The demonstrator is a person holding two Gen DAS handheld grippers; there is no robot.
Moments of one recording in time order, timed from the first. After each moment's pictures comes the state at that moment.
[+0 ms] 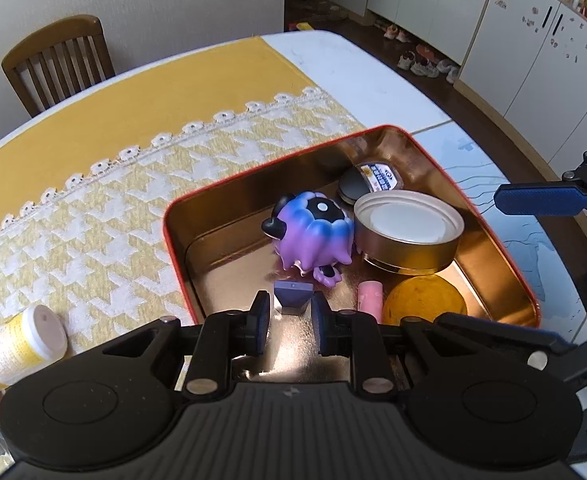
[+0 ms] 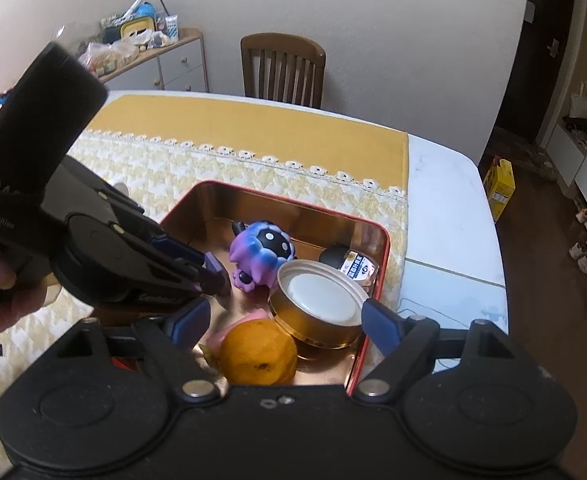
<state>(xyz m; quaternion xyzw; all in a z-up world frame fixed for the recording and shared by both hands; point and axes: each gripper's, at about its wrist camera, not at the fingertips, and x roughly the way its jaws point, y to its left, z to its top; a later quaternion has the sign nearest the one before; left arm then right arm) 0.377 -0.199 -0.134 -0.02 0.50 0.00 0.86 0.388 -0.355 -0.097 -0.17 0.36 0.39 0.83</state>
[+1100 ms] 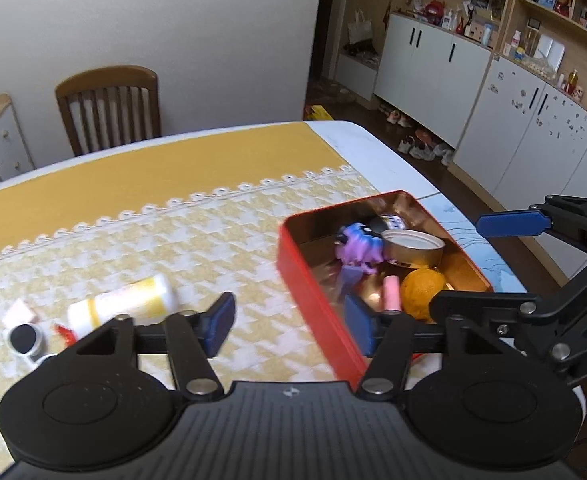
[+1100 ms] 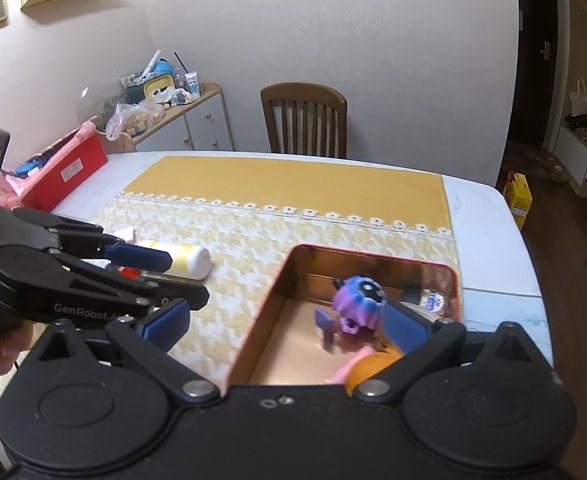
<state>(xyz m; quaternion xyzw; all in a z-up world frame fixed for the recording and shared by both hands) 0.248 -0.128 -0.064 -0.05 0.39 0.02 0.92 0.316 -0.317 -0.052 -0.10 0.33 0.41 0.85</state>
